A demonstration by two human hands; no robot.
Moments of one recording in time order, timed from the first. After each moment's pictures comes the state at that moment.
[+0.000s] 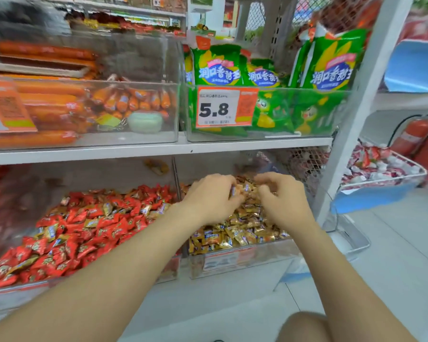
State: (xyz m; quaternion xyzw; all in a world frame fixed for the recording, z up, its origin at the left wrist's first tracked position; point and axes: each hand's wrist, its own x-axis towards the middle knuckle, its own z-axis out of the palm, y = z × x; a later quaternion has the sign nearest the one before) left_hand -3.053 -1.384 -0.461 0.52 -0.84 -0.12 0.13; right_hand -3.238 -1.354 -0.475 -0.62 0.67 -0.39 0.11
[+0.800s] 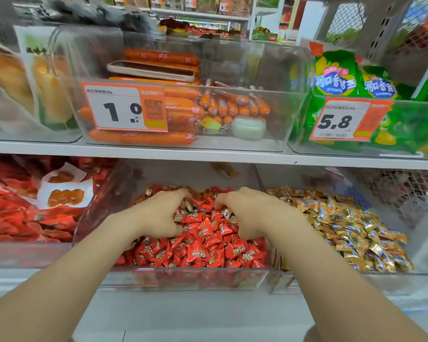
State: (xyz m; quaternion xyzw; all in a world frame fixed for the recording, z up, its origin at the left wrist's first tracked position) left_hand -2.790 -1.382 -0.496 0.62 -0.77 -0.16 0.03; right_hand -3.023 -1.388 -0.447 -0.85 0.50 0.12 0.08
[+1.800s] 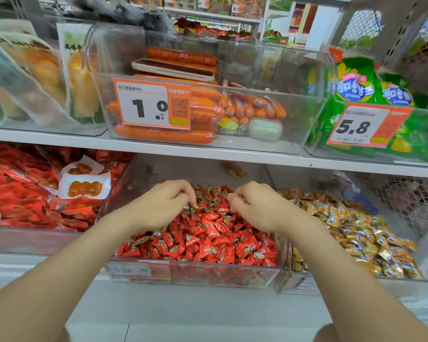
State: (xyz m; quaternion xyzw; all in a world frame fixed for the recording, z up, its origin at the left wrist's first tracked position) left_hand -2.770 -1.359 -0.485 0.59 -0.72 -0.27 0.25; right_hand -3.022 -1.390 -0.456 -0.84 0.51 -0.10 0.16
